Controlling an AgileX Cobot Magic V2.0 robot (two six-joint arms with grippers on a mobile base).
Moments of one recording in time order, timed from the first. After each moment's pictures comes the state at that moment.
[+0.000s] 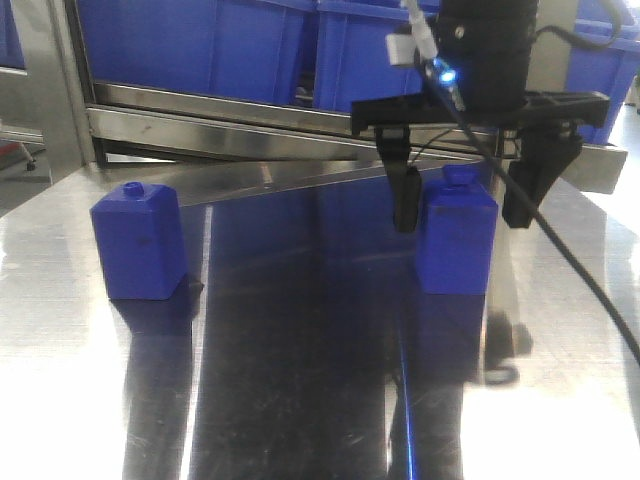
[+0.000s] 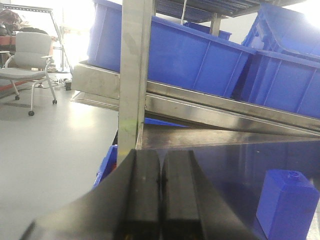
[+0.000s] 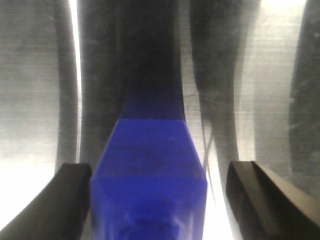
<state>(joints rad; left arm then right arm) -0.06 -0.01 0.01 -0.04 0.00 -0.05 0.49 1.88 -1.52 -0.05 1.14 0.58</state>
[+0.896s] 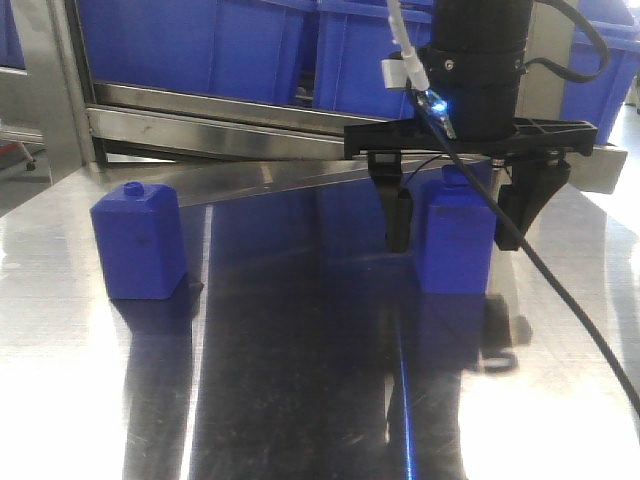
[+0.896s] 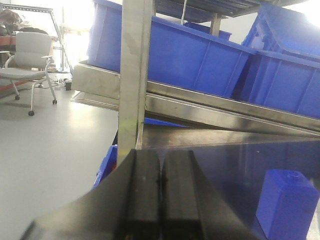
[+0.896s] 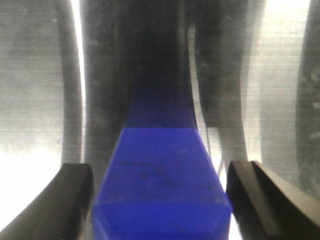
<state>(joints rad) -0.06 -0.01 0.01 -0.04 0.00 -0.05 0.50 1.90 -1.48 -0.04 1.08 0.60</state>
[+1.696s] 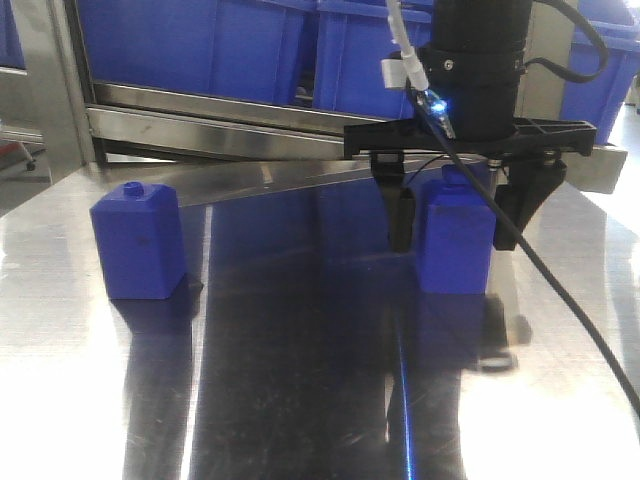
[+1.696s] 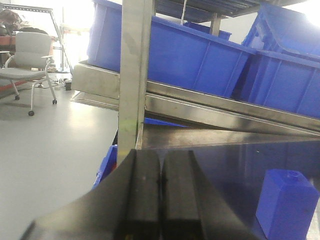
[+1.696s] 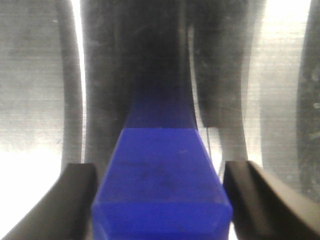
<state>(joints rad) -0.06 -0.01 0.01 -0.04 0.00 -0.05 0.50 1.90 -1.48 -0.04 1.08 0.60</state>
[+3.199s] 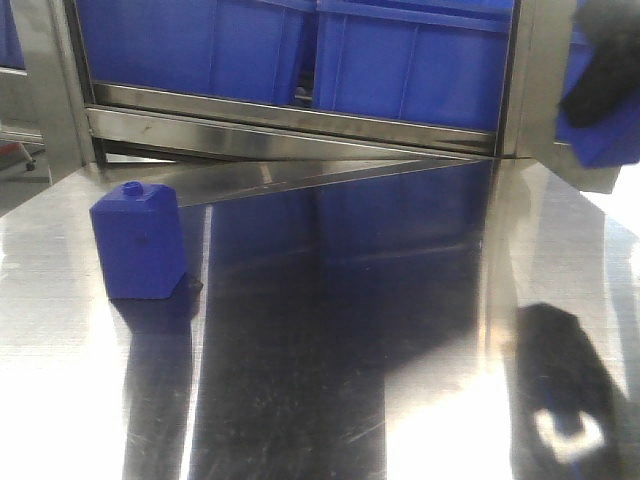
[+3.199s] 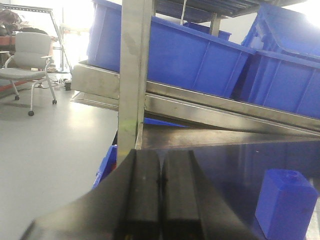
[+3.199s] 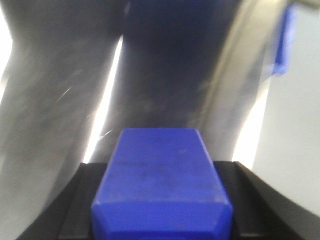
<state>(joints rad) -0.06 -0.01 0.01 -0.04 0.00 -0.05 0.20 1.20 -0.82 0.03 0.40 0.00</state>
